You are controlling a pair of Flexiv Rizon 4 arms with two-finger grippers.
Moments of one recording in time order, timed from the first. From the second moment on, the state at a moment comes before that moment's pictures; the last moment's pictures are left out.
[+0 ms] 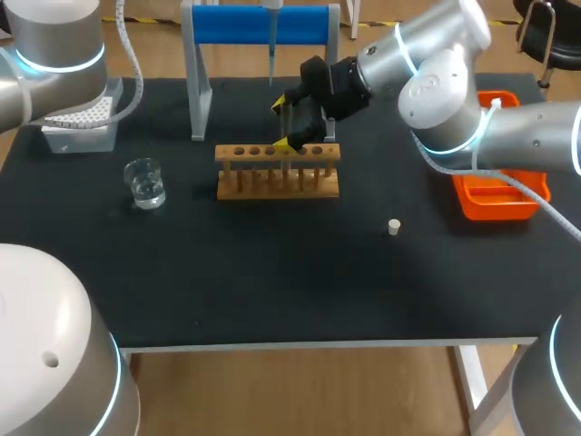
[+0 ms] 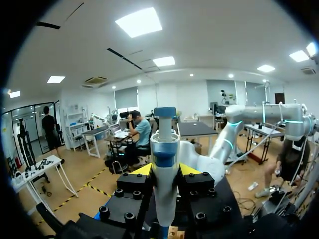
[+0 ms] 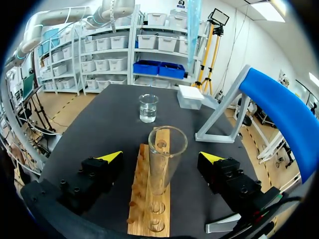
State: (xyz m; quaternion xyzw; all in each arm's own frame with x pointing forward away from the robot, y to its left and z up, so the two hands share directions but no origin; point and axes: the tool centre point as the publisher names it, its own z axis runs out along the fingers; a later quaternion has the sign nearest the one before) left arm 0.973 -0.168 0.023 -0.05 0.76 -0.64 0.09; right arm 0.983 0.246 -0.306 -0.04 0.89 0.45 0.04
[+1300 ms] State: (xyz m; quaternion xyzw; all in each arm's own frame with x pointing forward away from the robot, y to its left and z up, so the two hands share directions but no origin) left arm 0.972 -0.178 0.013 -0.05 0.74 -0.66 0.07; right arm 0.983 0.246 -0.306 -0.04 0.89 0.45 0.04
